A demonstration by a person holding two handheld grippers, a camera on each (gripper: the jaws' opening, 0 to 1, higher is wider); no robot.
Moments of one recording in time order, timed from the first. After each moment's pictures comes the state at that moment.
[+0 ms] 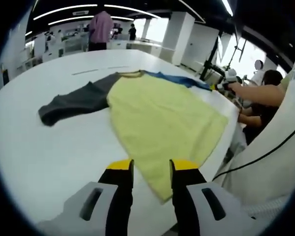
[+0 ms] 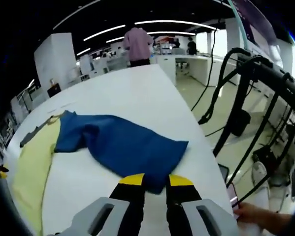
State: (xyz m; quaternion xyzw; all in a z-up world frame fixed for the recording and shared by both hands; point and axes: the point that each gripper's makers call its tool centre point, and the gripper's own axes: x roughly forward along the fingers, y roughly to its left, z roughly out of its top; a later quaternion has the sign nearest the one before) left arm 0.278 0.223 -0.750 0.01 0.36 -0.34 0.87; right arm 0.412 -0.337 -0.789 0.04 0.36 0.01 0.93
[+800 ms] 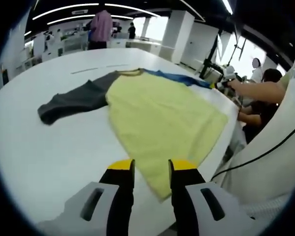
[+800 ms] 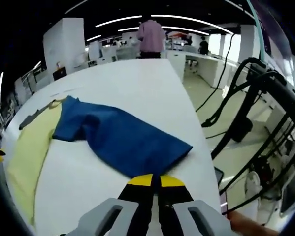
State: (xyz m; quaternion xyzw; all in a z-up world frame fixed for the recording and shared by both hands) left arm 0.273 0.225 -0.752 0.01 0.36 -0.34 0.87; right arm 0.410 -0.347 -0.792 -0.01 0.38 0.03 0.92
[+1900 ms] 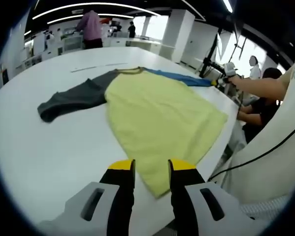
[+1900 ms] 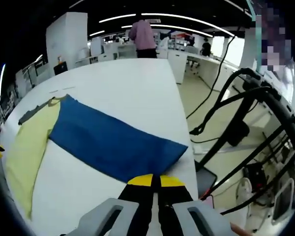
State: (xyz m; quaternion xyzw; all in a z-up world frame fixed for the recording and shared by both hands) left arm 0.268 0.220 -0.755 0.01 0.36 -0.34 0.86; right arm 0.414 -0.364 -0.771 -0.03 0.38 0.04 0.92
